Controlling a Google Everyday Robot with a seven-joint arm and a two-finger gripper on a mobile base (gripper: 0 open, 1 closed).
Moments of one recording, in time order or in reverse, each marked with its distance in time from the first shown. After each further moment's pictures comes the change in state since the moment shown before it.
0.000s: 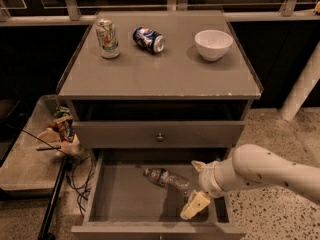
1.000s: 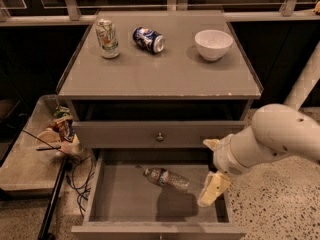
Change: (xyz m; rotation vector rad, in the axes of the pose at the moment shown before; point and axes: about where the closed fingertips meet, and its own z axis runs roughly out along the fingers) arm -0.052 0.002 -0.120 0.016 0.120 -0.100
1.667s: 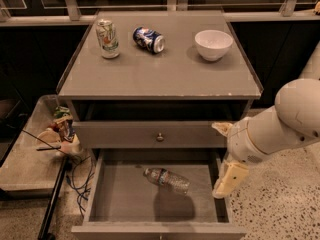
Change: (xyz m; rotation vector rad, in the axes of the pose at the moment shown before) arm -0.019 -0.003 -0.069 0.065 0.020 -0.111
